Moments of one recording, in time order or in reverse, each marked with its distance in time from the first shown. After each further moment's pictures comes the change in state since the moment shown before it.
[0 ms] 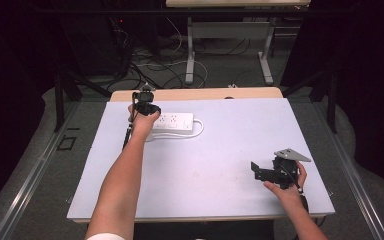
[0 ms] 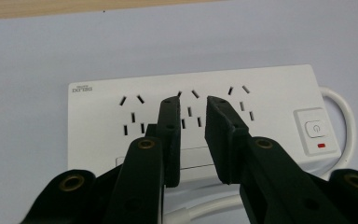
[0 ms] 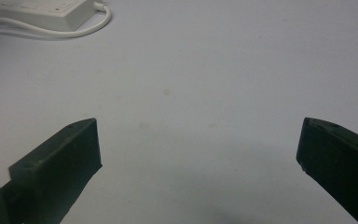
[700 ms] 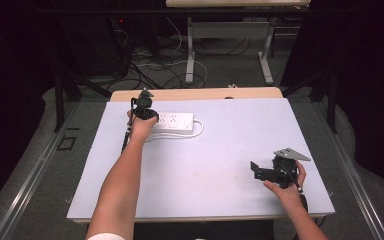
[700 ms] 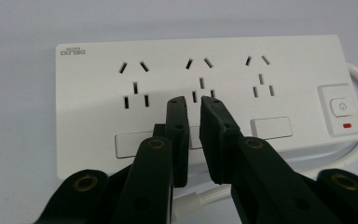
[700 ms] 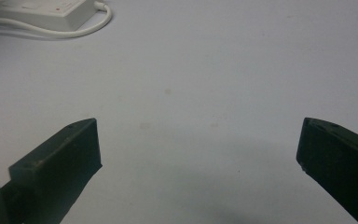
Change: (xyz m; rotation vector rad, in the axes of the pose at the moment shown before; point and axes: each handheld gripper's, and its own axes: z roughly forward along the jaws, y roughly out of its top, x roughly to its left) left arm 0.011 -0.013 0.017 0.070 -0.042 -0.043; right arm -0.001 0.000 0.003 0.006 0.011 0.016
